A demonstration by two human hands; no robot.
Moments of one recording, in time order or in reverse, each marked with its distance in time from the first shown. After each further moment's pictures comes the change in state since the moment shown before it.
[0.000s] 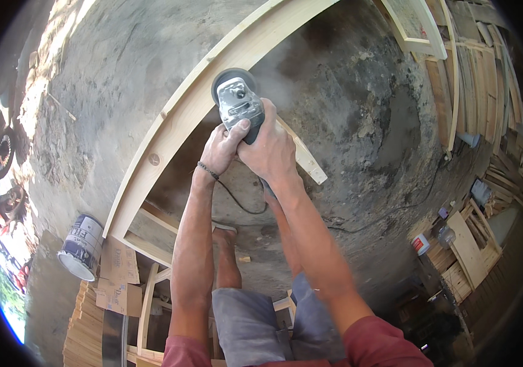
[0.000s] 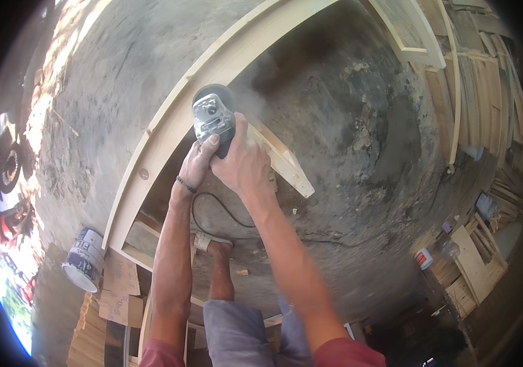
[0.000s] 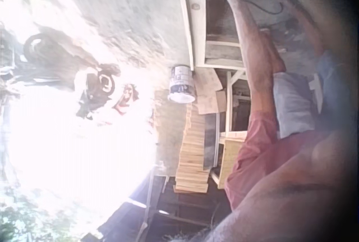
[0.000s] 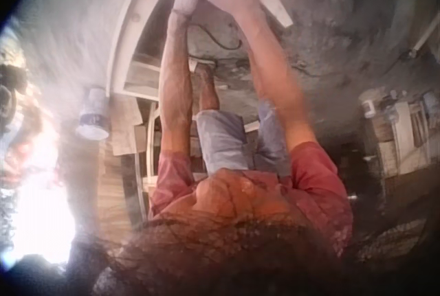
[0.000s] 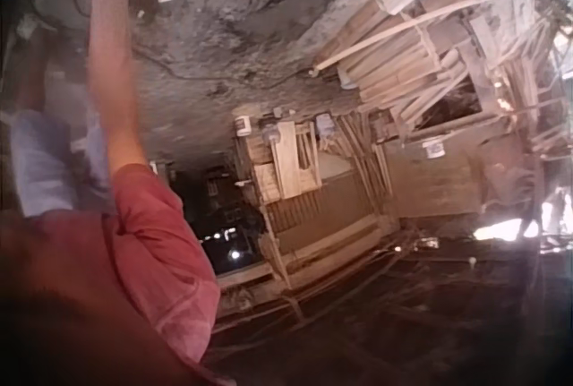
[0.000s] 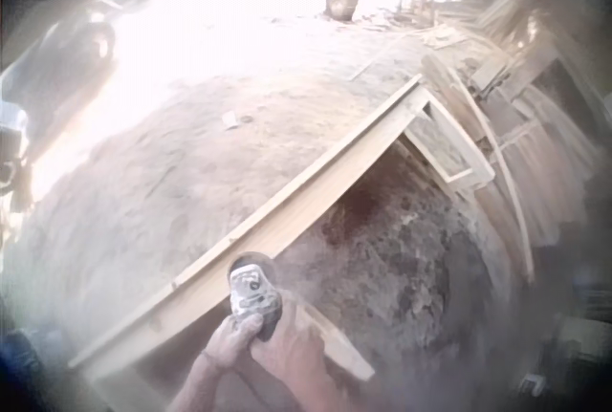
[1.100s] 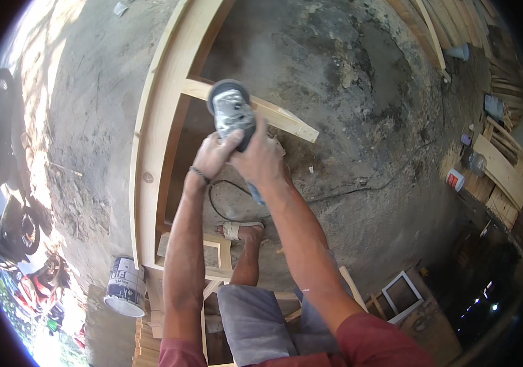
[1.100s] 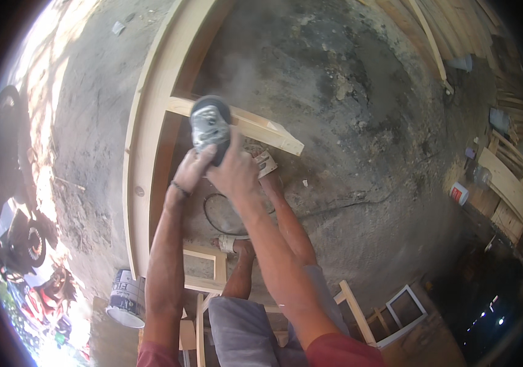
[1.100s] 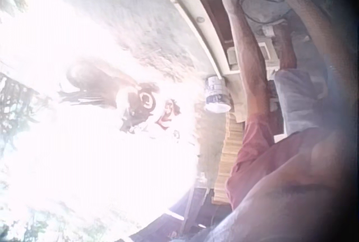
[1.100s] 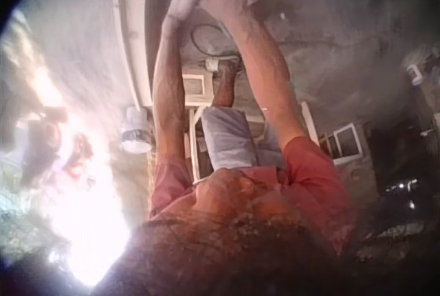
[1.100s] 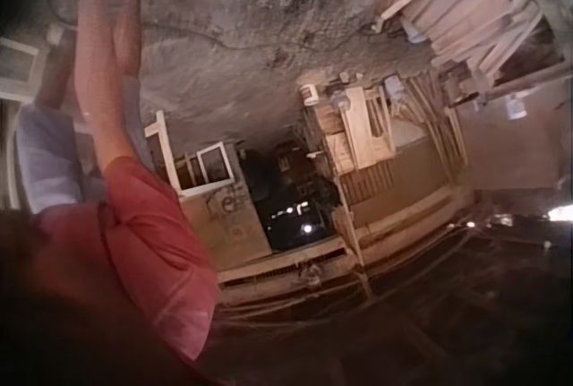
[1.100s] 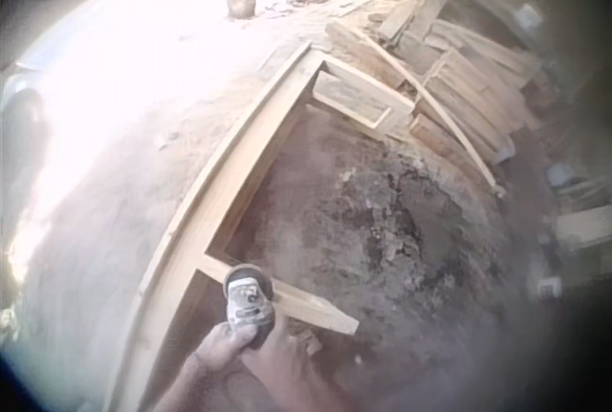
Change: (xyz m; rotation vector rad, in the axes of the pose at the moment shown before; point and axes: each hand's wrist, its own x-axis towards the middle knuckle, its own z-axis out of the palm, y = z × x) left_hand -0.018 -0.031 0.015 0.420 -0.261 -0.110; right_hand -0.081 0.035 0.013 0.216 0.134 0.385
